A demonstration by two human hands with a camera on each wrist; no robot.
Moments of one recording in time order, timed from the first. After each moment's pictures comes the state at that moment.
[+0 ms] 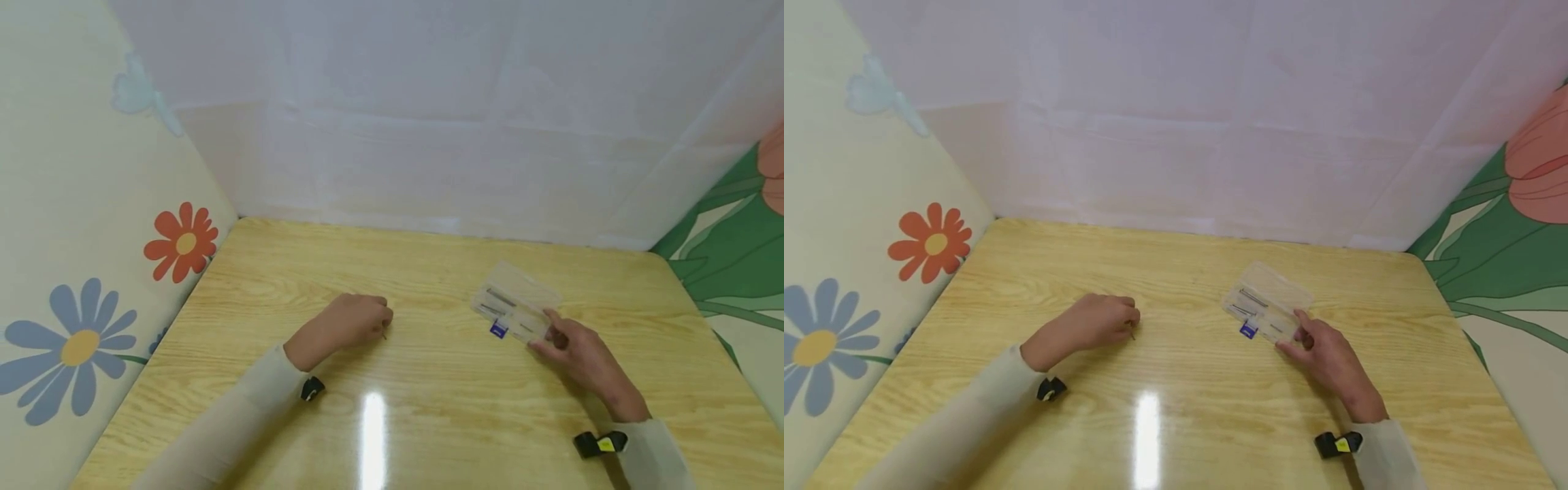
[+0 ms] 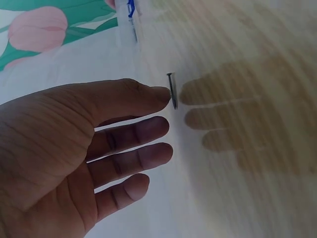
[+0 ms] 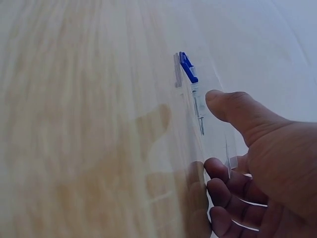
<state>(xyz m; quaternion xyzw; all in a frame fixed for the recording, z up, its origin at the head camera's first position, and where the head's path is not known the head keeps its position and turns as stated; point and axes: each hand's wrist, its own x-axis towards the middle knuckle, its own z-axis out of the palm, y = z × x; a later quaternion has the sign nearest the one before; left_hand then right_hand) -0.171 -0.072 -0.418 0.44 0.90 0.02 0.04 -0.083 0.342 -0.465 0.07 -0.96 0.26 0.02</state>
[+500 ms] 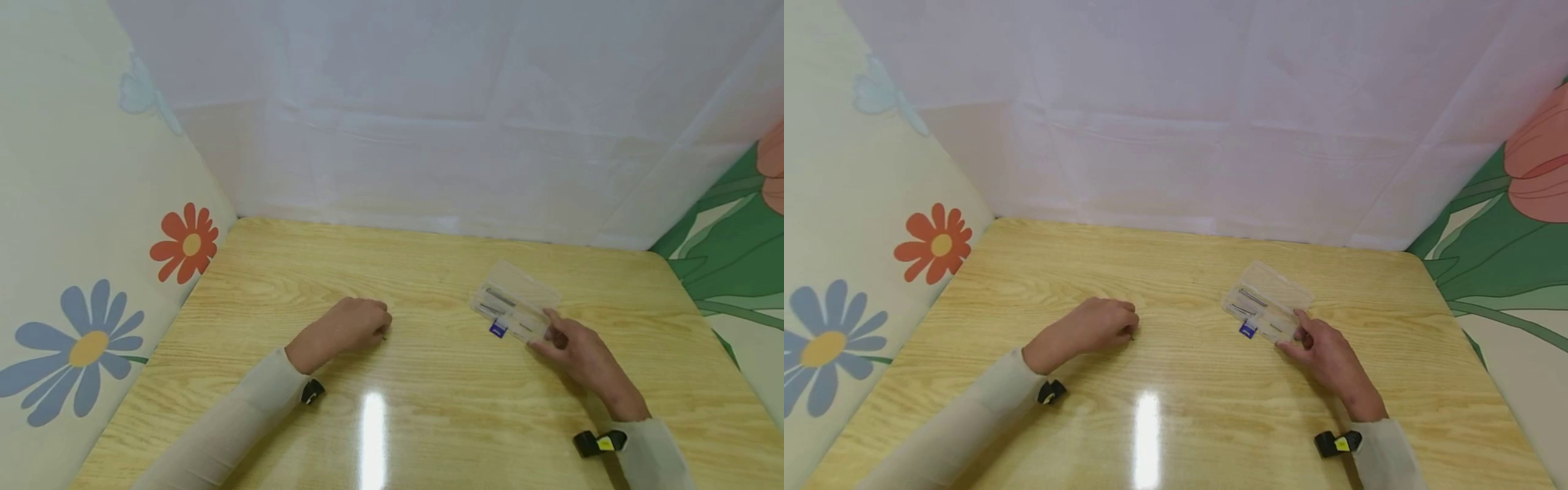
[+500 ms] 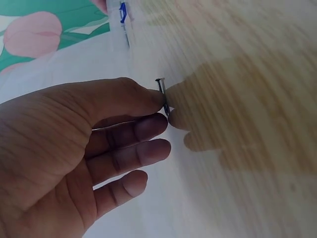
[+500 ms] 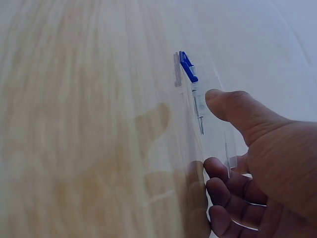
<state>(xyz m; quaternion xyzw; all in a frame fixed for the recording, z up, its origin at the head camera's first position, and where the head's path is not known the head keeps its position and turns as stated) -0.166 -0.071 -0.423 0.44 0.89 0.02 0.03 -0.083 0.343 -0.465 0.09 -0.96 0.26 0.04</state>
